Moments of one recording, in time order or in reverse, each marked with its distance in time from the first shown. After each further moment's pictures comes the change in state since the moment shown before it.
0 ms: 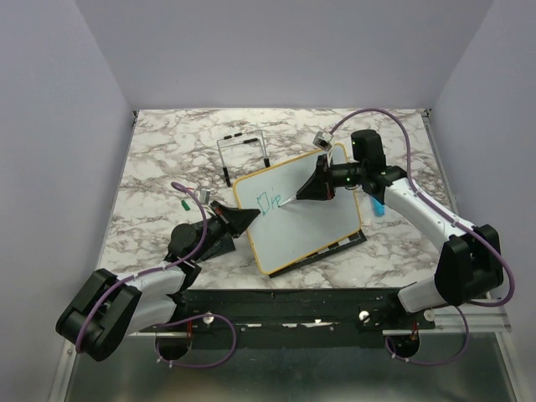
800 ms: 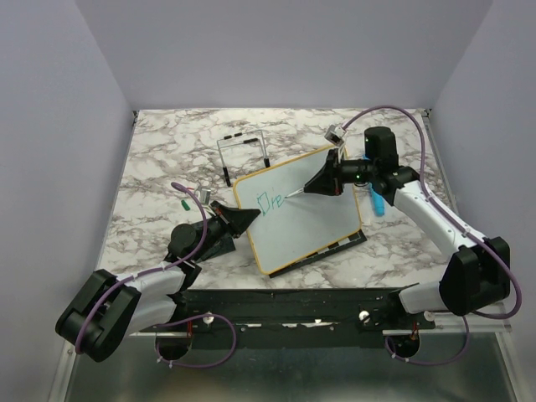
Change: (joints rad) left arm -0.001 -0.006 0.000 -0.005 0.001 0.008; right arm -0.048 -0.067 -0.006 -0.007 0.011 -0.008
